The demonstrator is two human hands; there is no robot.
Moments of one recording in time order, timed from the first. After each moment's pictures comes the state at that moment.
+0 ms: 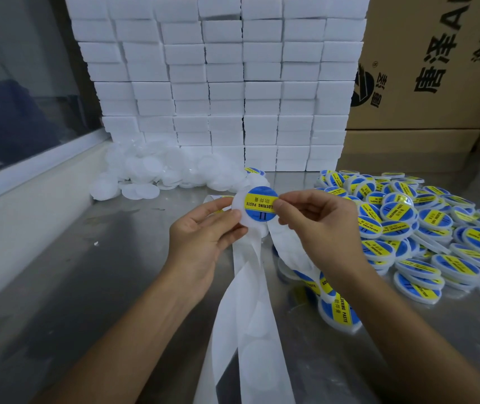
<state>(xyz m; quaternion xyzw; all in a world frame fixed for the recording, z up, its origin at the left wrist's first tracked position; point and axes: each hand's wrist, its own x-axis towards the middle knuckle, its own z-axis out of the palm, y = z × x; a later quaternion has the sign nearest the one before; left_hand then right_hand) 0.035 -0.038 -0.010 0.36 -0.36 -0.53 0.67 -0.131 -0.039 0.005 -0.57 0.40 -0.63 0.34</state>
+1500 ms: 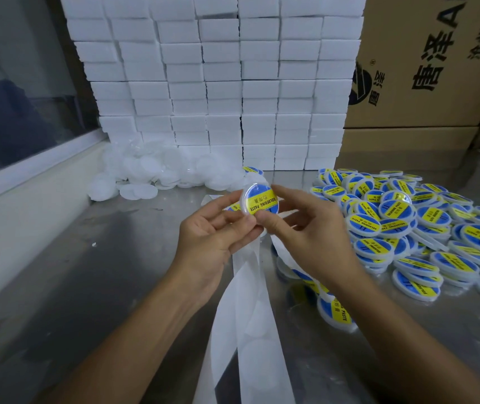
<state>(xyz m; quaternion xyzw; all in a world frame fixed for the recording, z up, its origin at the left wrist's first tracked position) 0.028 -0.032 -0.010 0.28 -0.44 -0.56 0.64 -0.127 -0.040 -0.003 -0.67 0.45 -0.55 0.23</state>
